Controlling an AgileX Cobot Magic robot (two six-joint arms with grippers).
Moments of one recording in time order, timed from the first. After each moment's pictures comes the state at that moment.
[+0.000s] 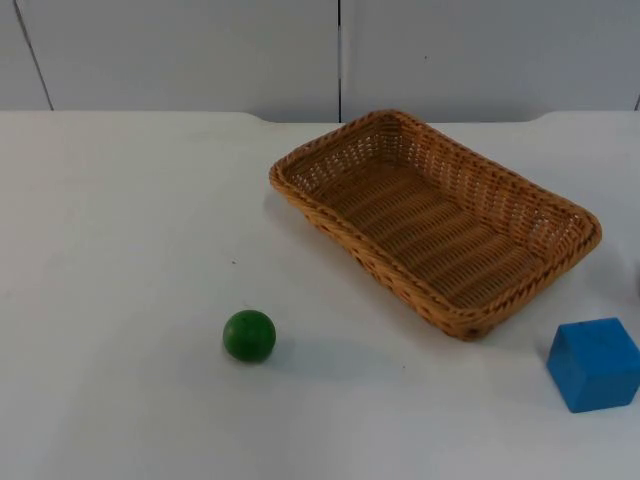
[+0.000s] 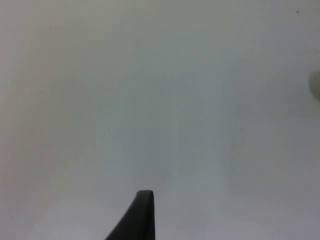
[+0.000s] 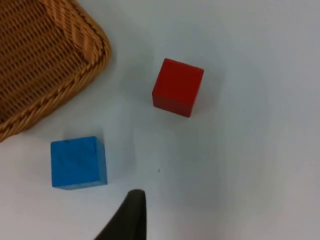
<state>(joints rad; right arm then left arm) 0.04 0.89 -0.75 -0.06 0.83 0.03 0.07 0.80 -0.61 -0.18 0.87 0.13</state>
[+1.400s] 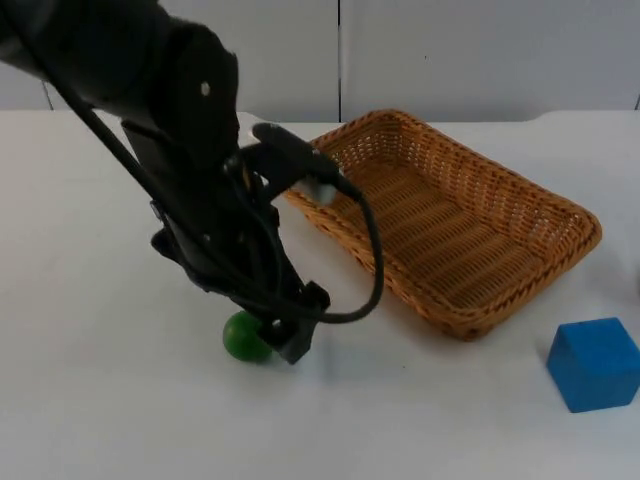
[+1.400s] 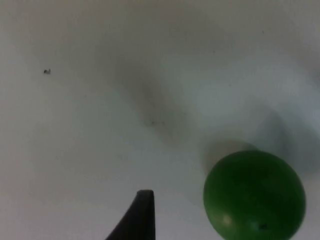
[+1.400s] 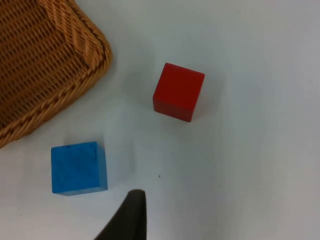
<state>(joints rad) 0.04 0.90 -0.75 -0.05 0.81 0.03 -0.55 2.02 -1.14 0.02 0.58 0.19</state>
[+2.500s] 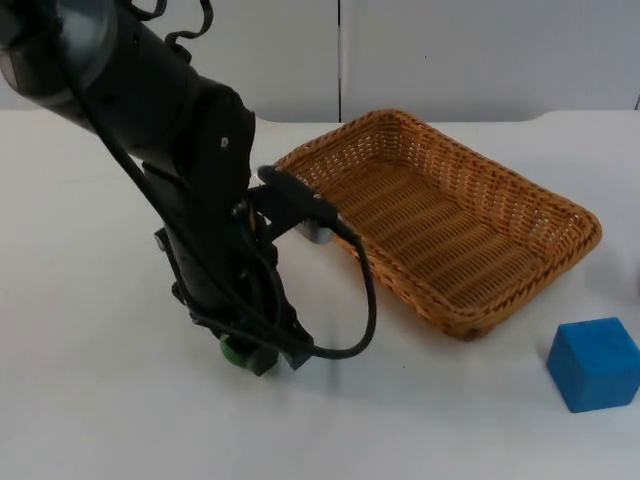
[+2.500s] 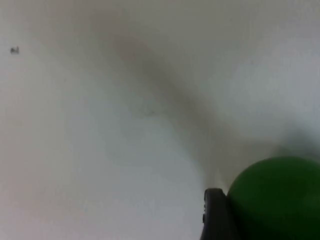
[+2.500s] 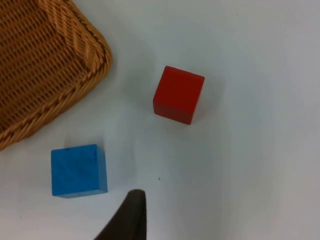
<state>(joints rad) 0.04 0.90 -0.75 -0.05 0.81 0.03 -0.55 2.08 -1.15 0.06 0.59 0.16</state>
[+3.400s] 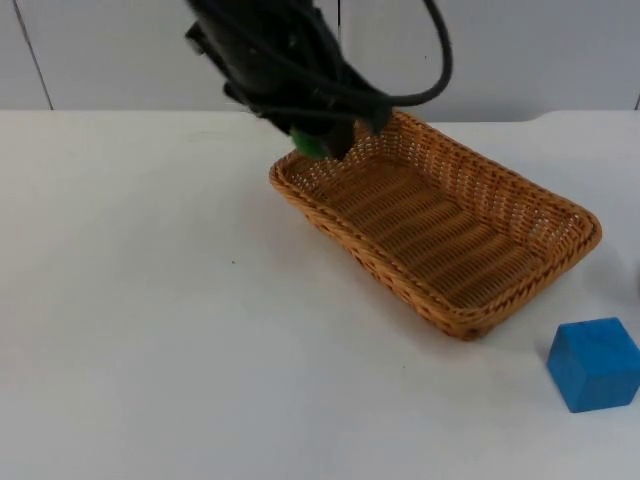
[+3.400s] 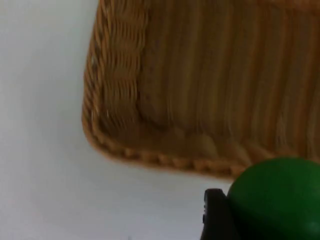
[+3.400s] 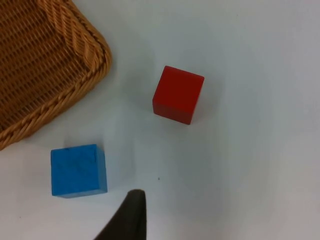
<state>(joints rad) 0.04 0.90 -0.75 -0.06 0.81 0.03 -0.55 1.98 -1.53 -0.01 0.67 0.13</state>
